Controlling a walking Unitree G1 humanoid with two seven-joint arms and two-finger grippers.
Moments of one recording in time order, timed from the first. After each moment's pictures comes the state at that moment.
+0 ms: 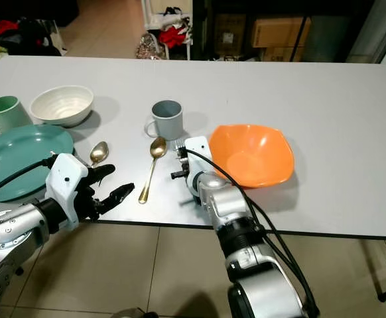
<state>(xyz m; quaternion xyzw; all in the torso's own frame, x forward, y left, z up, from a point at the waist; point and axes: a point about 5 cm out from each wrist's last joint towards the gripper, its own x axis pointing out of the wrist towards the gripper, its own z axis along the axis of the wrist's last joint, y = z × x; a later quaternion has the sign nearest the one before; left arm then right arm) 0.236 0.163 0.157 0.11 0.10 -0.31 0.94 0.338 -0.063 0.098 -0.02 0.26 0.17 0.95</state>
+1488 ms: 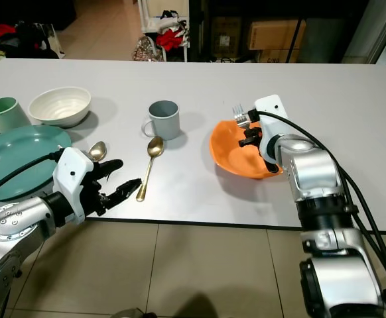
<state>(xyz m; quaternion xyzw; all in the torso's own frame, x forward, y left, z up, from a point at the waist) 0.244 0.154 0.162 0.10 0.09 -0.34 0.93 0.361 -0.200 0.172 -0.11 0.24 0.12 0.96</state>
